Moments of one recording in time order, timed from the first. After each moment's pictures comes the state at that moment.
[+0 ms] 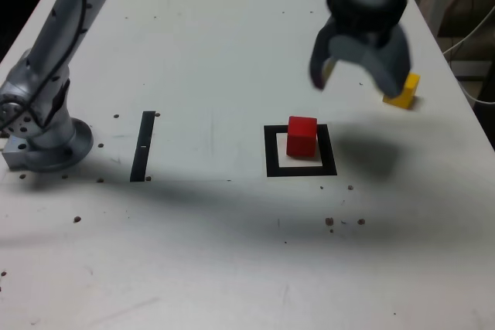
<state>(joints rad) -0.07 2.23 -2.10 1.52 0.24 0.39</state>
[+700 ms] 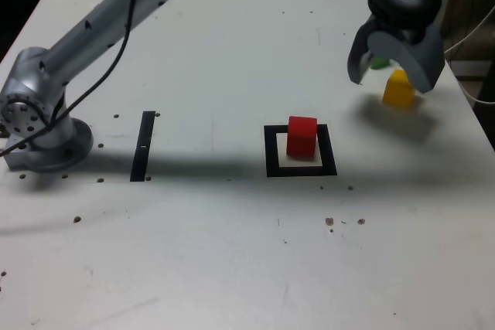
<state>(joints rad) 0.06 2.50 -2.47 1.60 0.24 0.62</state>
